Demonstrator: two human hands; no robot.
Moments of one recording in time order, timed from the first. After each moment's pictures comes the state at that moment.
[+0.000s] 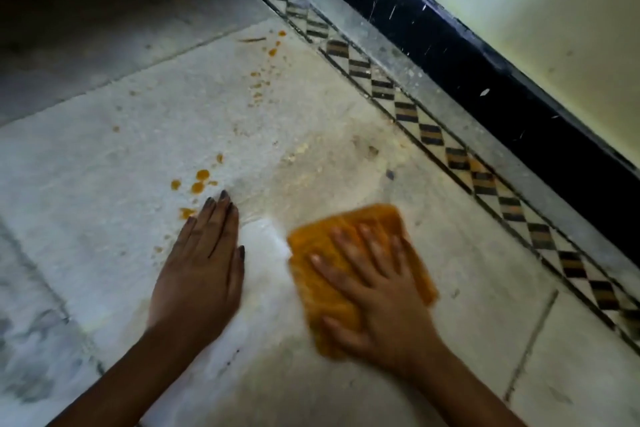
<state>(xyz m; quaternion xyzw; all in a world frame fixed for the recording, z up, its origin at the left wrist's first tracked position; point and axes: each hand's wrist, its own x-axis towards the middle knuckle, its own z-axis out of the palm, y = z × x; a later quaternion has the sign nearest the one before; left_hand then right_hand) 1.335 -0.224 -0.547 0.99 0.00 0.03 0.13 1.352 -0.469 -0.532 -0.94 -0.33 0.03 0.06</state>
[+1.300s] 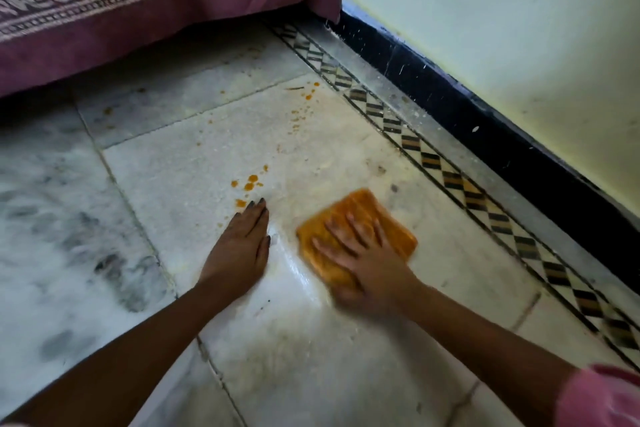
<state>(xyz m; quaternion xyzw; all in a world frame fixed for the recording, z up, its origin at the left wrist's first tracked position) 1.316 -0.219 -0.531 0.99 0.00 0.03 0.16 1.376 -0.460 -0.512 -0.88 -0.45 0.12 -0.01</state>
